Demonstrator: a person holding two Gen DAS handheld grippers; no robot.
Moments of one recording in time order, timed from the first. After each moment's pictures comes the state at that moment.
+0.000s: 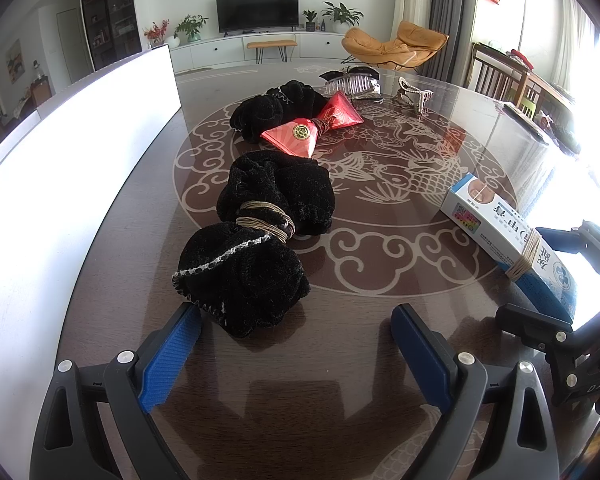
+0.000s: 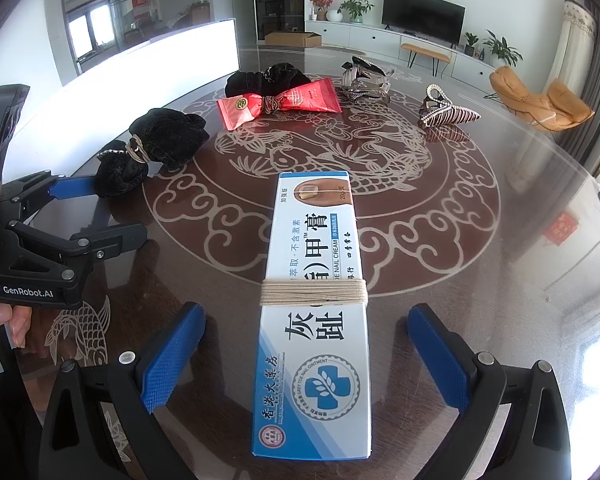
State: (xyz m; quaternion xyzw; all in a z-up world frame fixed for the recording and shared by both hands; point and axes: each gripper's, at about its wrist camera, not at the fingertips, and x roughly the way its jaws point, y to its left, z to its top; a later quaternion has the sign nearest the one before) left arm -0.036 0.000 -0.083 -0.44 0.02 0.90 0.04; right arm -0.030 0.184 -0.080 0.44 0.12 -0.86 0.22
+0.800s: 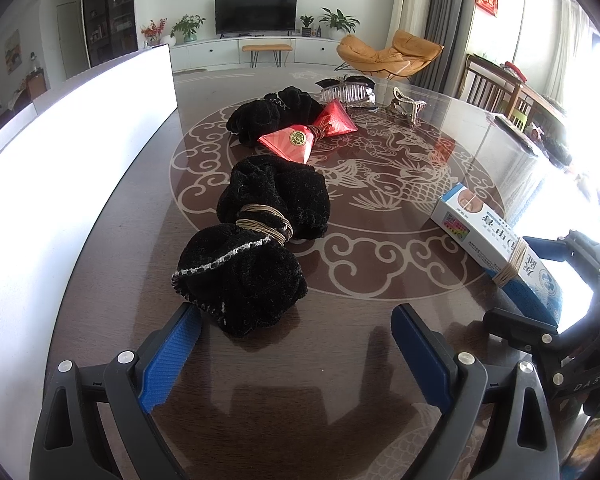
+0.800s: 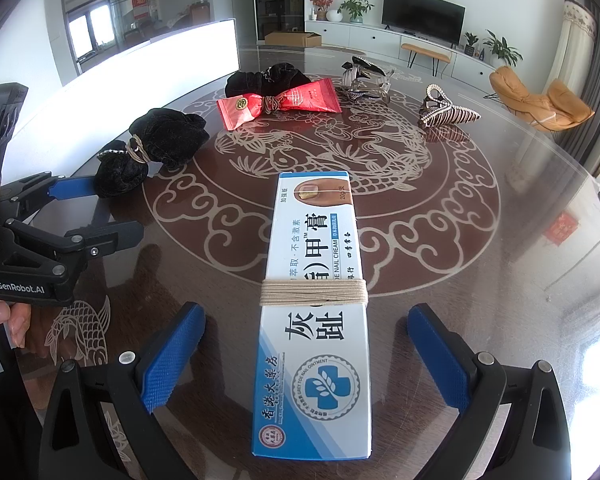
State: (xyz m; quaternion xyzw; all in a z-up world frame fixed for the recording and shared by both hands) left arm -0.033 -0.011 -0.080 -0.43 -0.02 0.90 0.07; right arm -0.030 0.185 -0.080 0.44 0.12 -0.86 0.22
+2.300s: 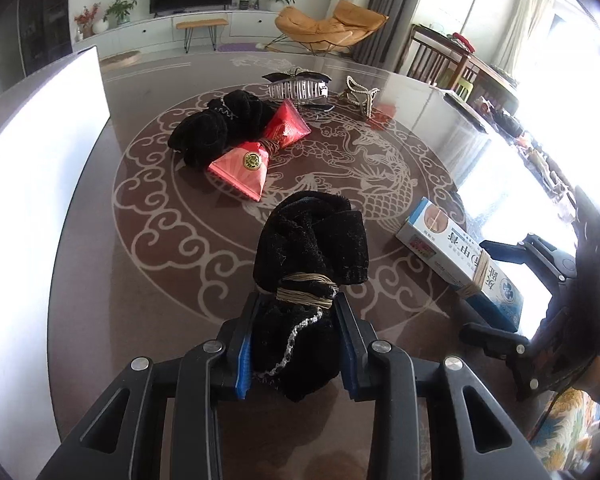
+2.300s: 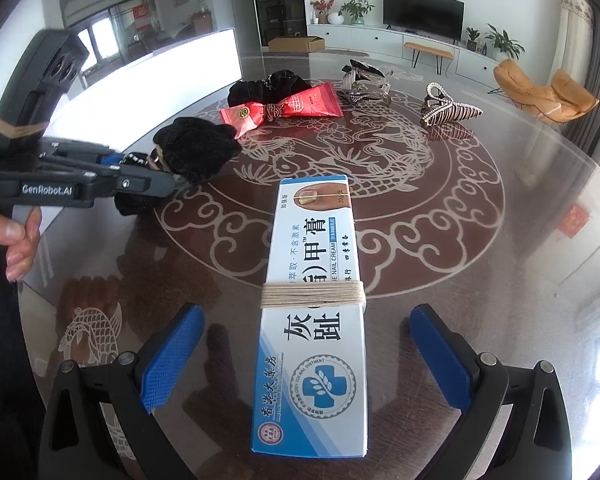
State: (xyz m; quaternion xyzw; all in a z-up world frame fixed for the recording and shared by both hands) left arm -0.069 -0.017 -0.059 -0.48 0.00 0.86 0.18; right arm -0.030 0.199 -0.077 0.44 0.07 -0.86 0.25
